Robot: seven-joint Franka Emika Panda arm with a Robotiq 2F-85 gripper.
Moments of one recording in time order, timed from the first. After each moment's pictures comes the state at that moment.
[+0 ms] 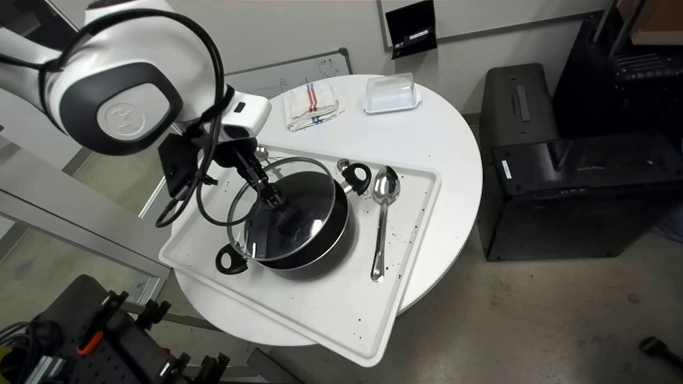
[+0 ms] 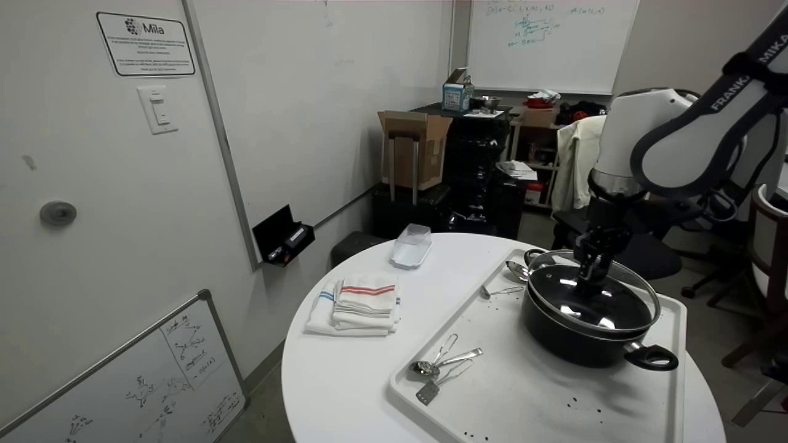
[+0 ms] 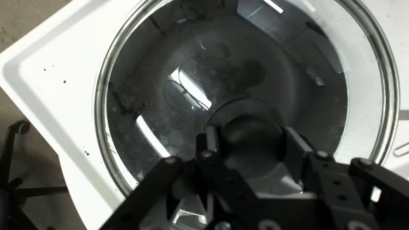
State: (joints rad) arm 0.00 0.44 -0.10 -2.30 0.02 2.72 0.33
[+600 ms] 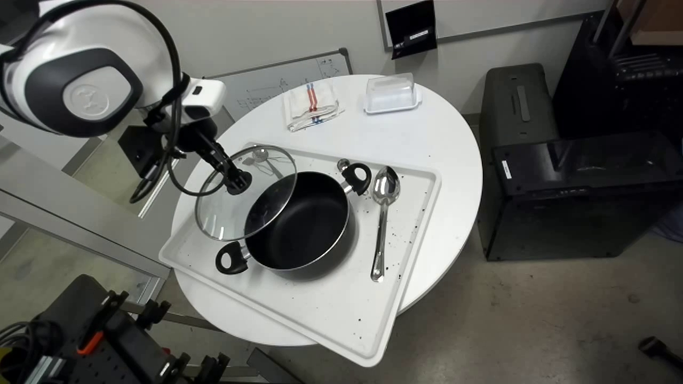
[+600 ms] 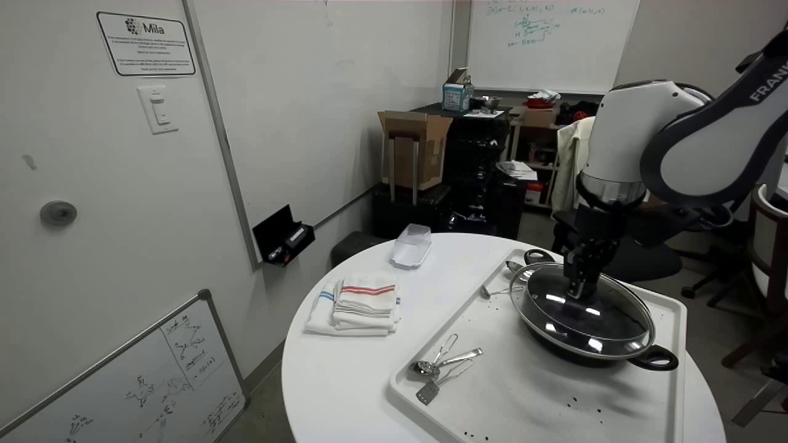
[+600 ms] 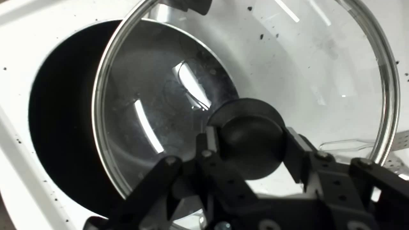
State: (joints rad) arm 0.10 0.39 -0.02 -2.33 0.01 2.70 0.31
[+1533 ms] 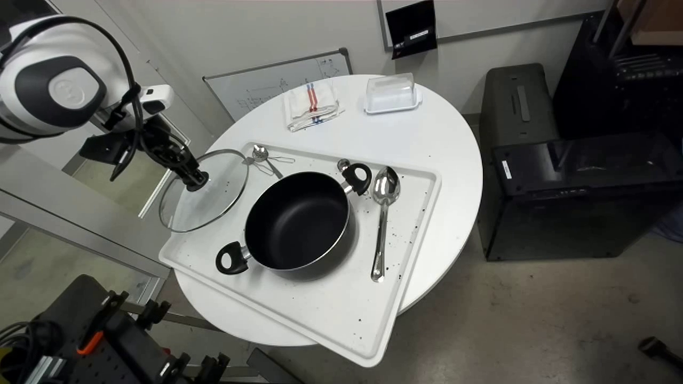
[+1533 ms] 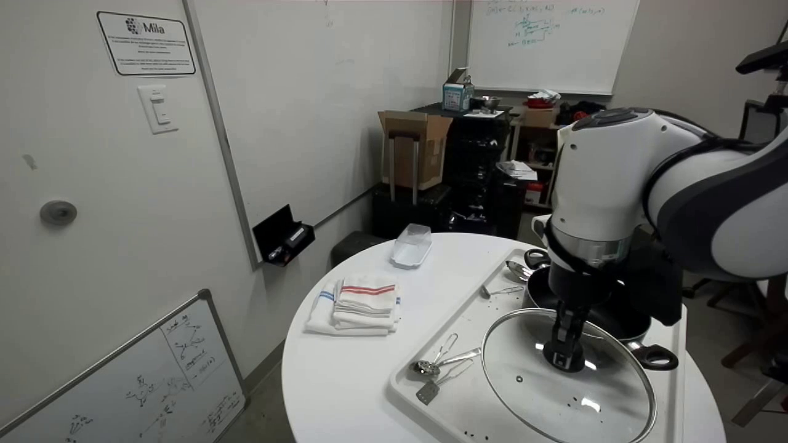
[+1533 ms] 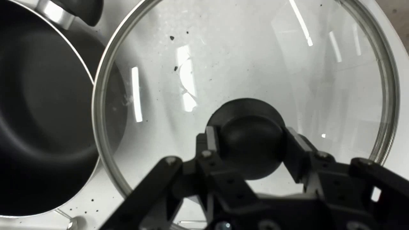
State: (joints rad) arm 0.33 0.47 0.03 -2.26 -0.11 2.65 0.34
